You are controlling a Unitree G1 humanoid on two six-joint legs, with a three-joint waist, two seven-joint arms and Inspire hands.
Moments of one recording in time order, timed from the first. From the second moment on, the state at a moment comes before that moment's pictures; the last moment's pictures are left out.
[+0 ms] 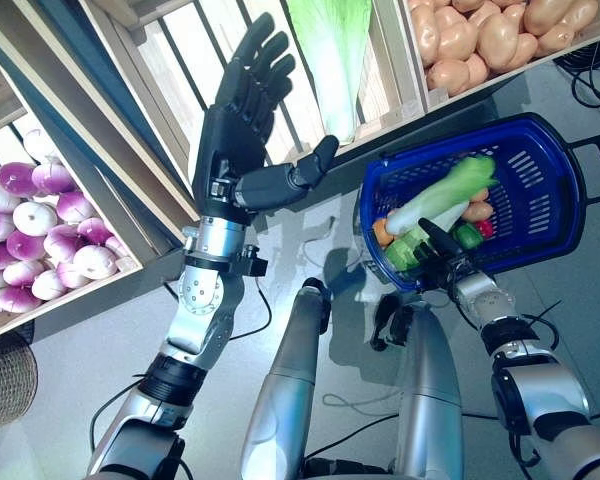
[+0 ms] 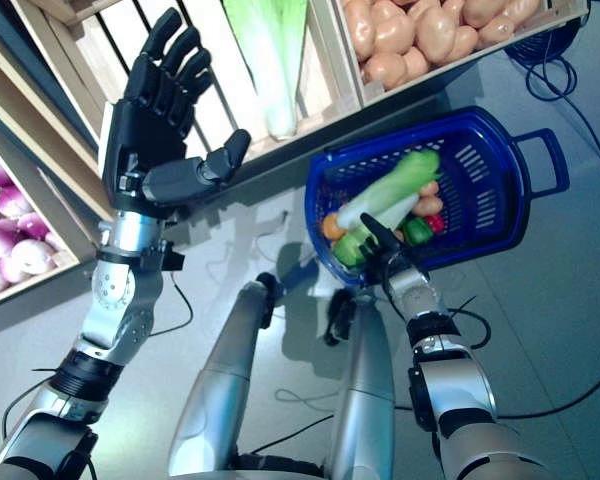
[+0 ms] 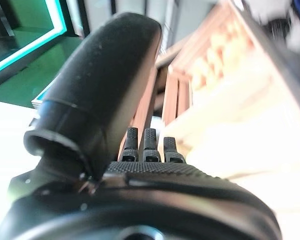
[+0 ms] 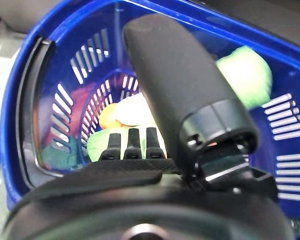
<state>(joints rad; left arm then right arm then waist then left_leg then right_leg) -0.44 0.46 -0.24 -0.03 -0.45 -0.47 0.16 -0.75 -0.36 0.02 1.02 1.34 0.15 -0.22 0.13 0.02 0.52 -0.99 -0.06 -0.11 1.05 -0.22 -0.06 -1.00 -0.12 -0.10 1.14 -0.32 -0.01</state>
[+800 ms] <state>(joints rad) -0.60 1.12 -0.34 0.07 0.72 -0.17 0.44 -0.11 -0.31 0.13 0.69 1.34 0.04 -0.05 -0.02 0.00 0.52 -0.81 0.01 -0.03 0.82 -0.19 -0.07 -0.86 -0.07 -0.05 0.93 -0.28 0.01</state>
